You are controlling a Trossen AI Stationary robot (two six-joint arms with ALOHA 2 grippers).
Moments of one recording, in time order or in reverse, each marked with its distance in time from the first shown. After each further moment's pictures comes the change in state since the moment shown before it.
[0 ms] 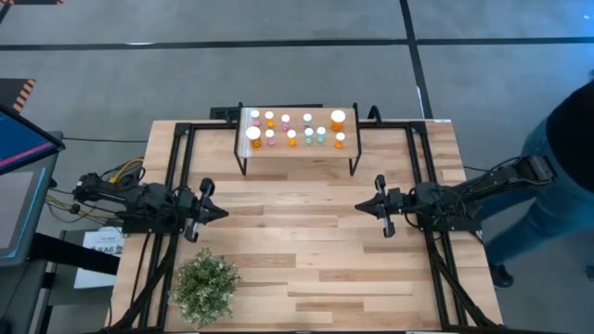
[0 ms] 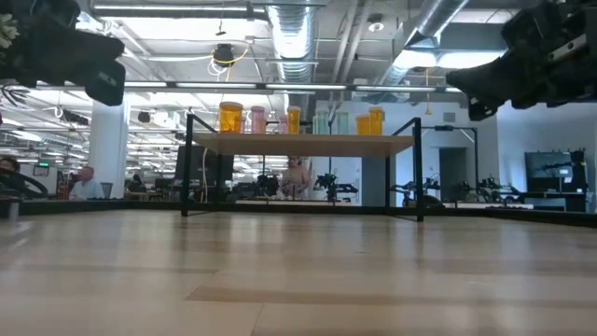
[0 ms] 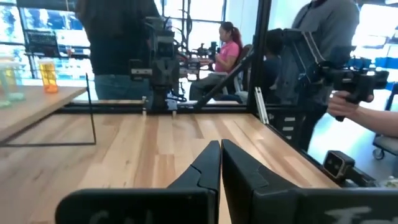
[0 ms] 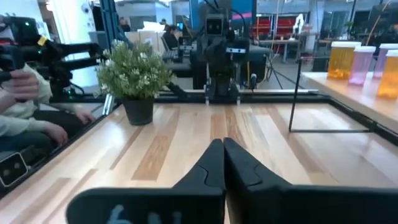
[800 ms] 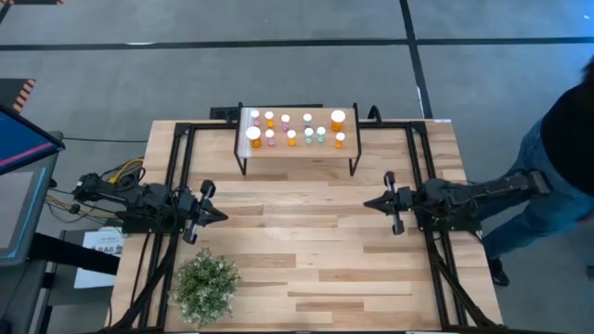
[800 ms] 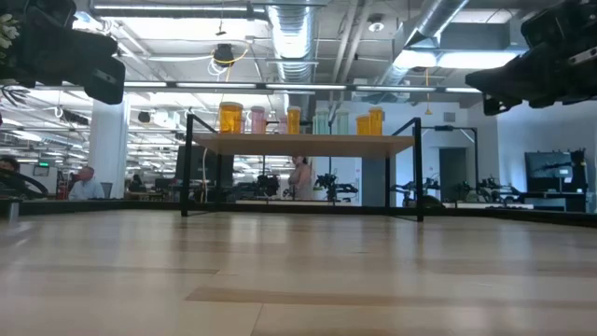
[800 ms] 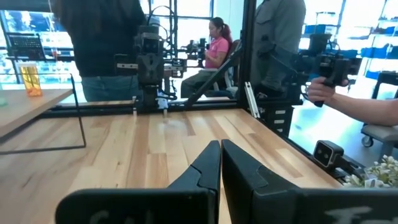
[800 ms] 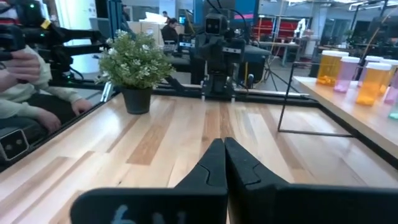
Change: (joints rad) left arm 0.000 -0.001 -0.002 -0.014 0.054 0.031; right arm -0.042 -0.445 -0.001 -0.470 -0.047 -0.086
